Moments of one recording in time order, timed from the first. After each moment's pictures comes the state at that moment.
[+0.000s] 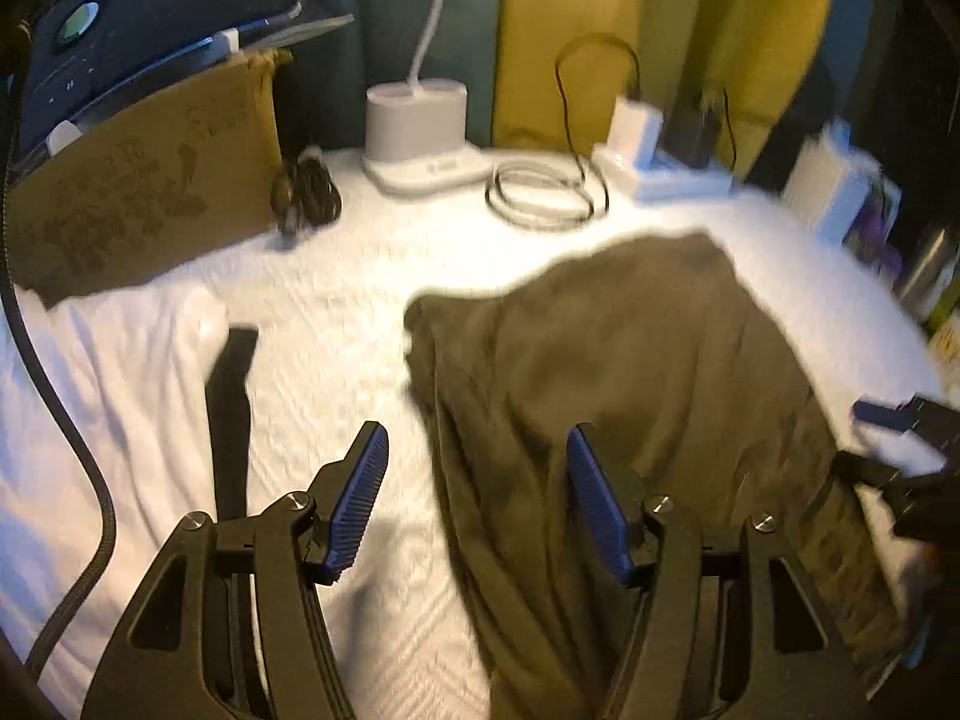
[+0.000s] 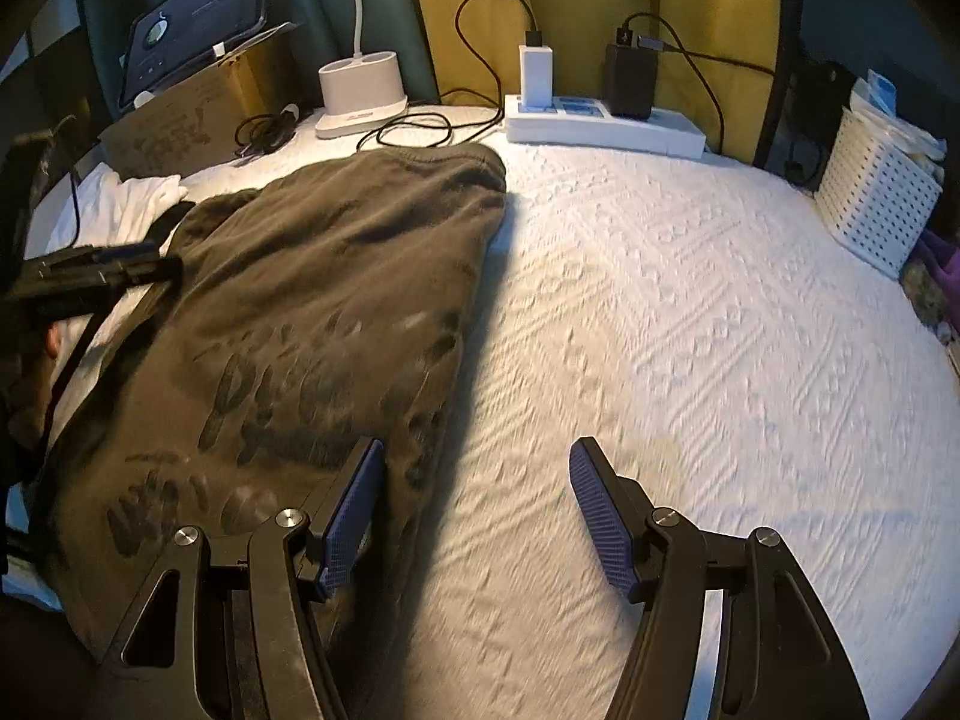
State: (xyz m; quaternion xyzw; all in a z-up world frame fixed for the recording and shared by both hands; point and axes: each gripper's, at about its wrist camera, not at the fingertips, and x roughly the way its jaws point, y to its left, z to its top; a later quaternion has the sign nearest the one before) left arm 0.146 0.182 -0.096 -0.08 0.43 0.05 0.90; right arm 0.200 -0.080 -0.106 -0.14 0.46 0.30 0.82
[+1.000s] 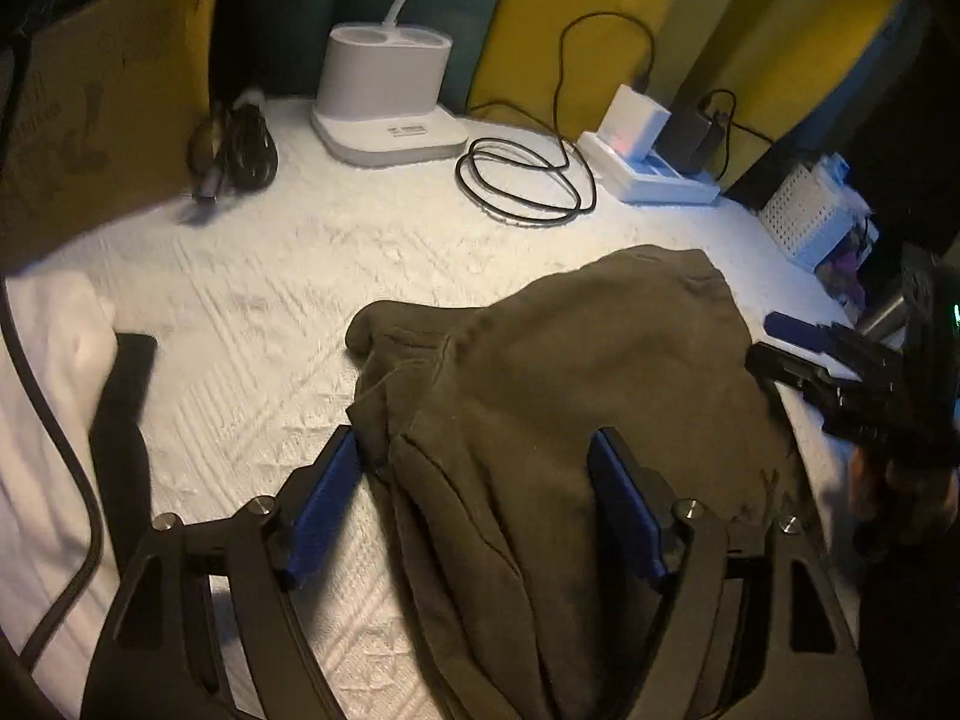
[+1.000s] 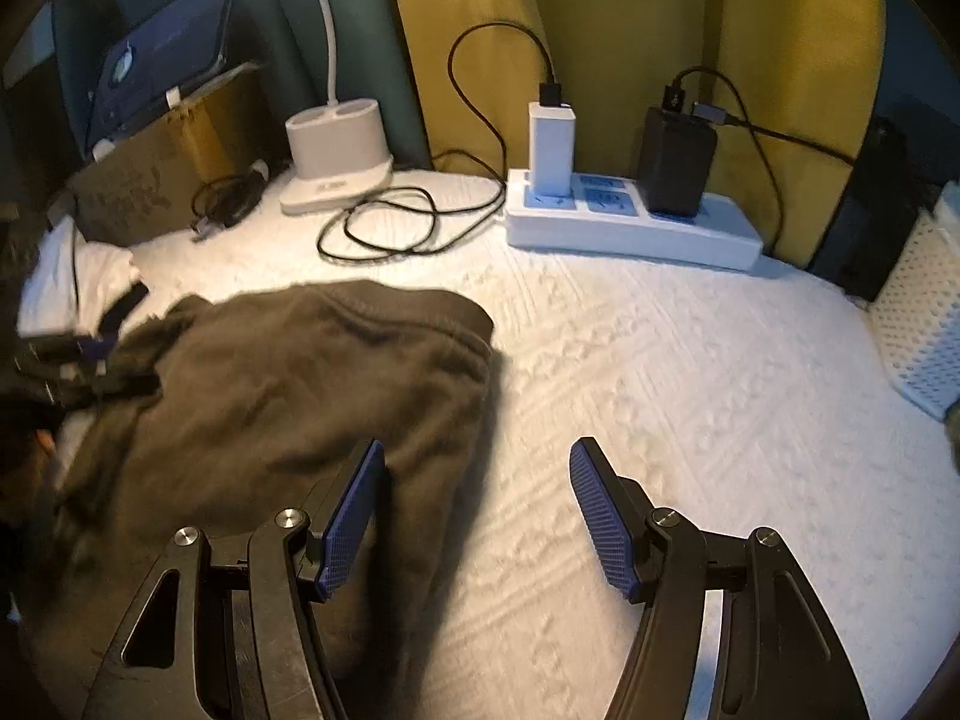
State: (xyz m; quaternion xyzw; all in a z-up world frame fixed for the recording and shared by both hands) left arm 0.190 0.191 -0.125 -0.14 0.47 -0.02 0.87; right arm 0.301 -0.028 -0.104 -0.13 0.44 0.34 0.82
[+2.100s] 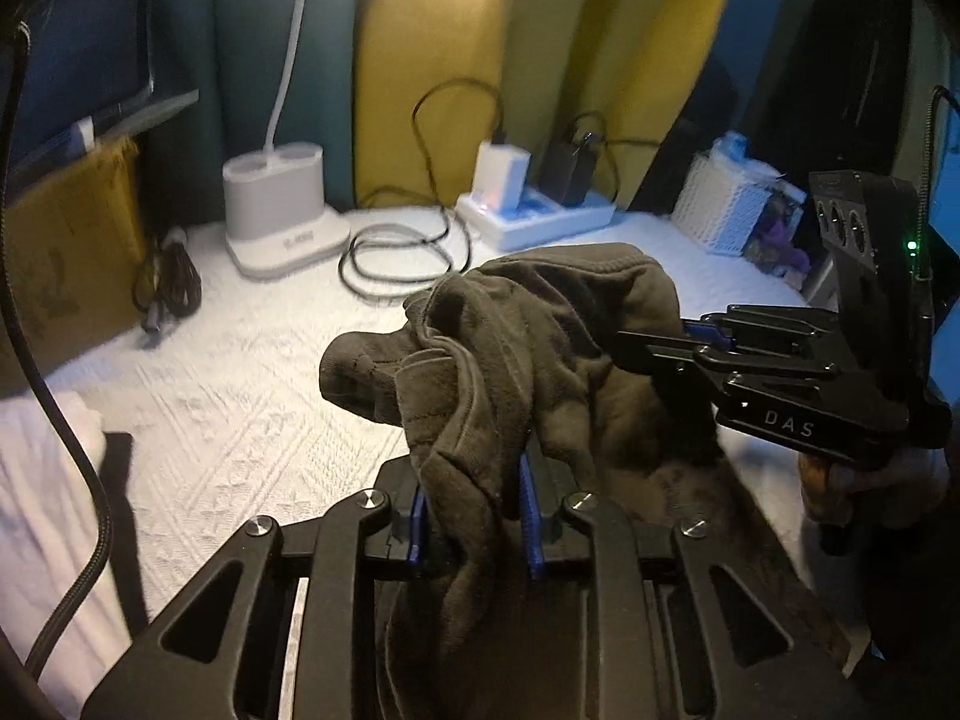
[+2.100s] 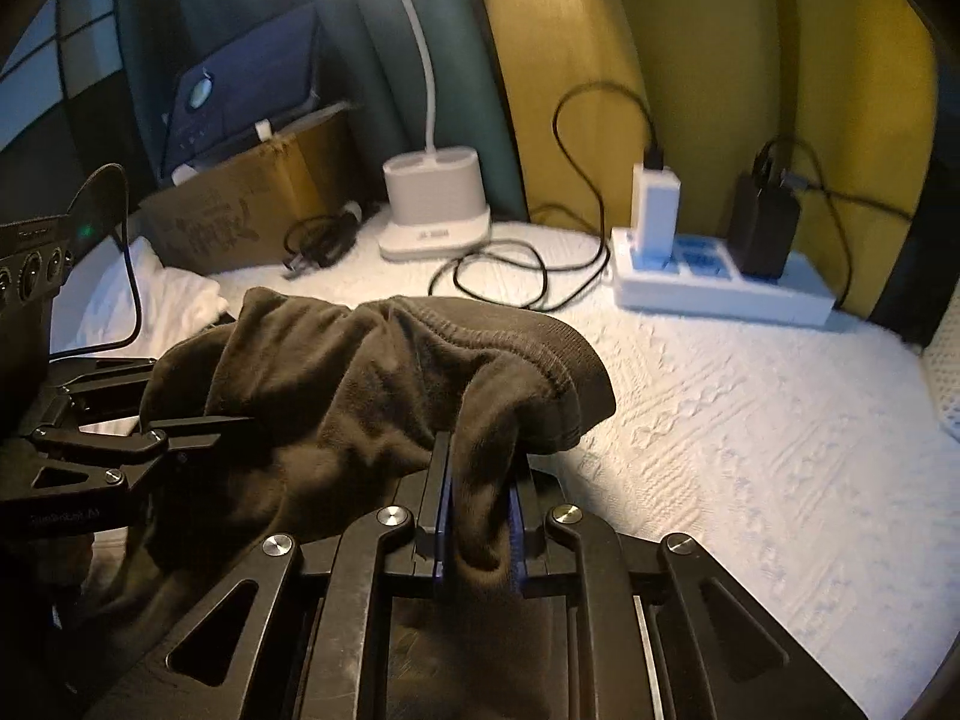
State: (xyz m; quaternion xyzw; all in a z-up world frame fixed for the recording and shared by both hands) left arm 0.162 0.135 -0.075 -0.07 0.38 -0.07 0.92; right arm 0.253 -0.006 -0.070 -0.11 0.38 0.39 0.83
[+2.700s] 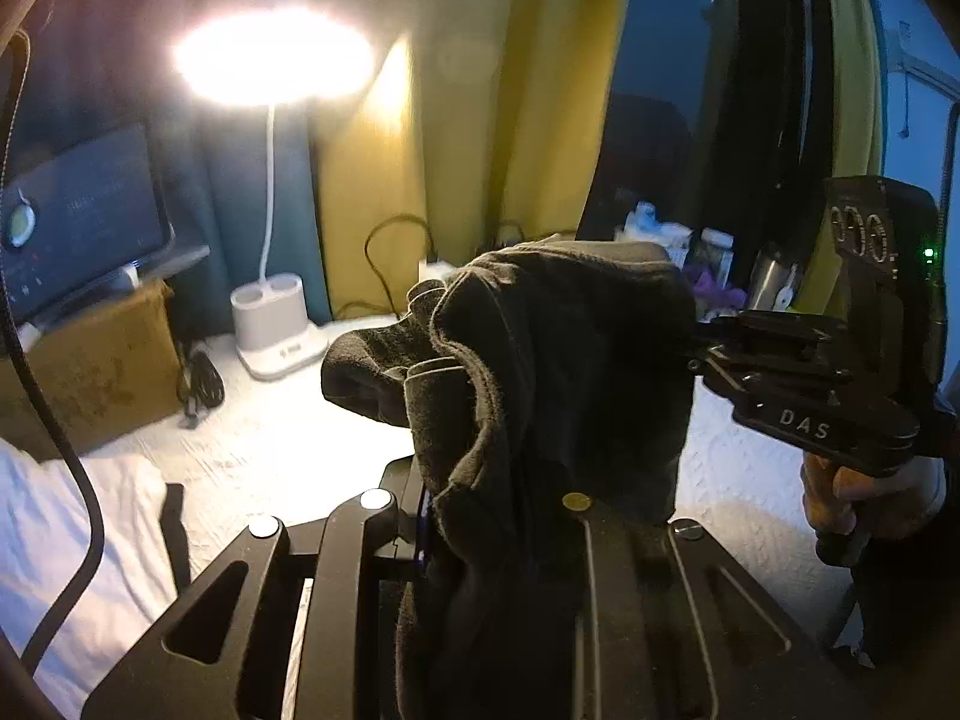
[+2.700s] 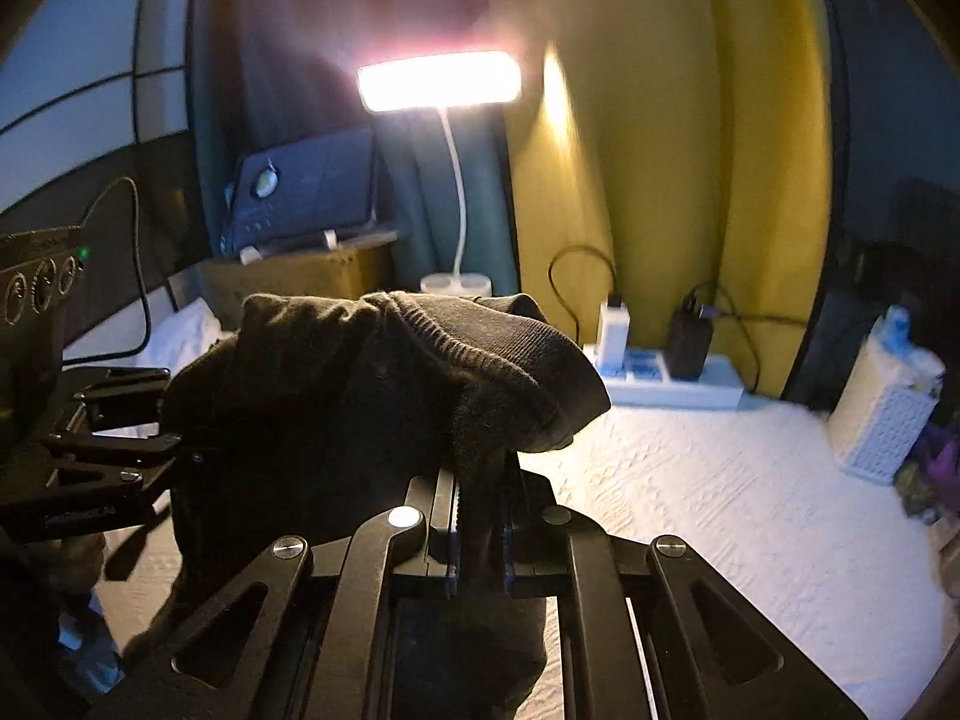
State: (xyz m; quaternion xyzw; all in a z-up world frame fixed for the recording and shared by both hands) left arm 0.088 0.100 0.003 -0.04 0.29 -0.08 0.95; right arm 0.162 -0.056 0.024 -0.10 0.26 0.38 0.88
